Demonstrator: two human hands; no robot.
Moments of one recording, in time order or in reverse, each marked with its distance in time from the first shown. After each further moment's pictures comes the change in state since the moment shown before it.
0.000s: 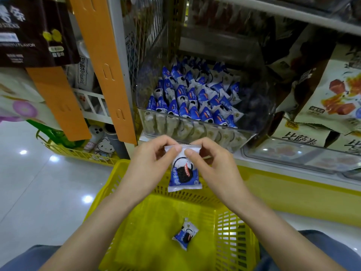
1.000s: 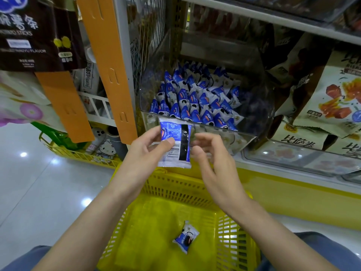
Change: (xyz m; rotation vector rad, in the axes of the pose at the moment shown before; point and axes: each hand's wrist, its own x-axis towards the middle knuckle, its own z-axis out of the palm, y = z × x) left_hand 0.001 0.011 -0.012 -0.384 -0.045 -0.164; right_hand -0.005 -0.010 0.004 0.056 0.034 -0.030
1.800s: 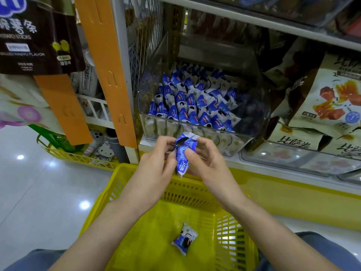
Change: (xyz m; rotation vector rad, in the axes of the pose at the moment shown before) left_hand -0.006 -0.023 0.010 0.538 0.042 0.261; right_hand 0.005 0.009 0.003 0.467 -0.082 0.293
